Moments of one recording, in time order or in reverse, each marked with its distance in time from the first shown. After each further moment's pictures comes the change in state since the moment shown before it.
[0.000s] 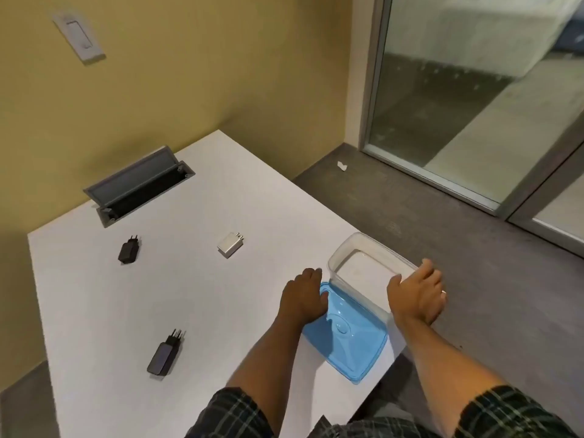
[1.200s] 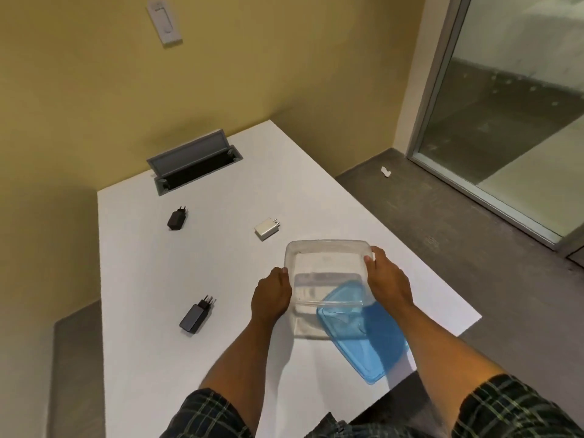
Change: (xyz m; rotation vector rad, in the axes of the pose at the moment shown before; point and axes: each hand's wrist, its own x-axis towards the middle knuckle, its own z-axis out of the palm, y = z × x) left_hand -0.063 -0.087 -0.014 -0.467 0.301 -0.597; right_hand -0.009 -0.080 -0.001 0.366 -0.479 -0.508
